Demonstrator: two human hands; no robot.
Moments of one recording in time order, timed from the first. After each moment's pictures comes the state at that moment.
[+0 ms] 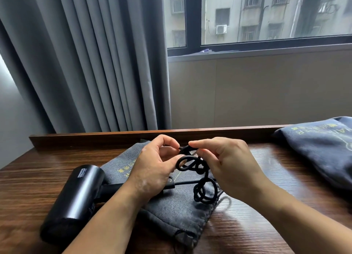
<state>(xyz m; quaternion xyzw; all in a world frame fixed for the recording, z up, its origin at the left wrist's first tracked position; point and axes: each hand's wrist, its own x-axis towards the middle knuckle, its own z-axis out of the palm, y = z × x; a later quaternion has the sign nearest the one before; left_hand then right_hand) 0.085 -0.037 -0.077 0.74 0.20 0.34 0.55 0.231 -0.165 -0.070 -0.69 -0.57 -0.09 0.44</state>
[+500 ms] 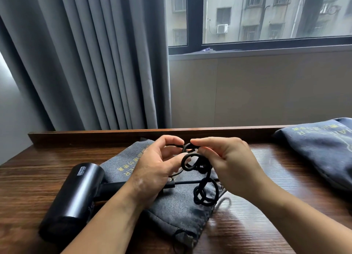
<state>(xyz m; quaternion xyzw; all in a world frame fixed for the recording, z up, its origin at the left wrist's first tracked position) 0.088 -0.040 -0.084 0.66 0.14 0.32 0.66 0.235 -0.159 -0.074 -0.67 -0.54 0.01 0.51</state>
